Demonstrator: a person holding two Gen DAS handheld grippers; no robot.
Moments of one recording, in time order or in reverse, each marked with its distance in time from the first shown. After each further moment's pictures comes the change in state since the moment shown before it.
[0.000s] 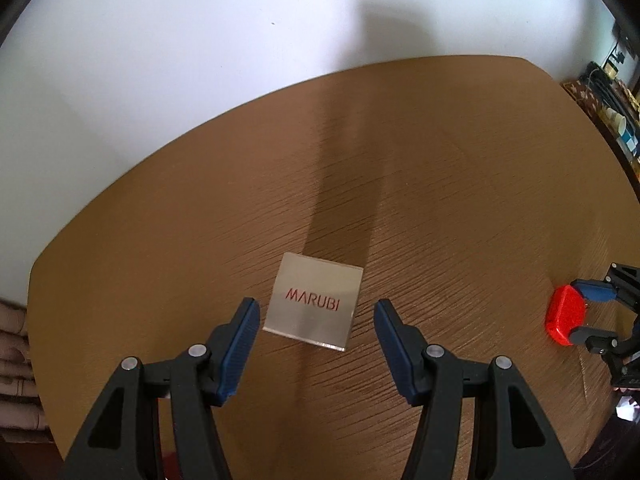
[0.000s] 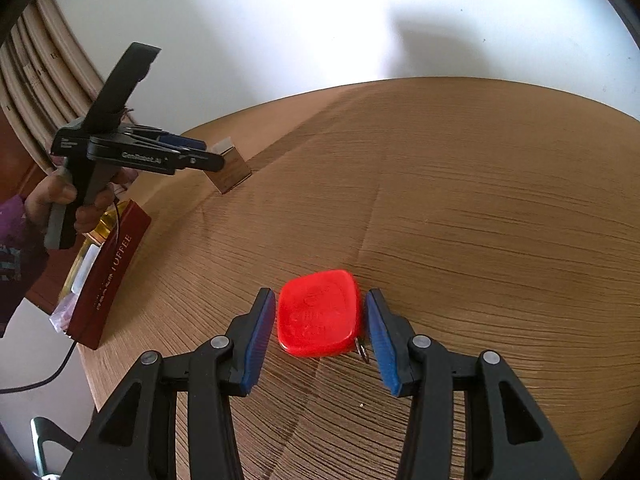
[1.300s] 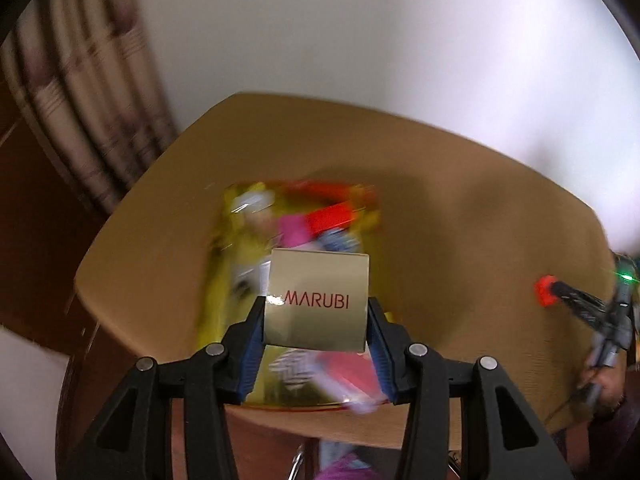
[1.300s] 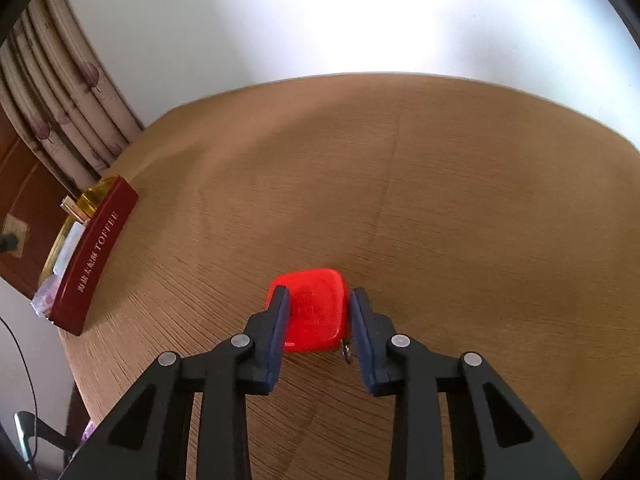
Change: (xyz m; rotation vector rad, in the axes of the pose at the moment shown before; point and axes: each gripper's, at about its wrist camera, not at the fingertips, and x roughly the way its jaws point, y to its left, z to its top) left arm -0.177 0.065 -0.296 -0.722 -0.173 0.205; right arm 0.006 0.033 0.003 -0.041 0.052 -0.096
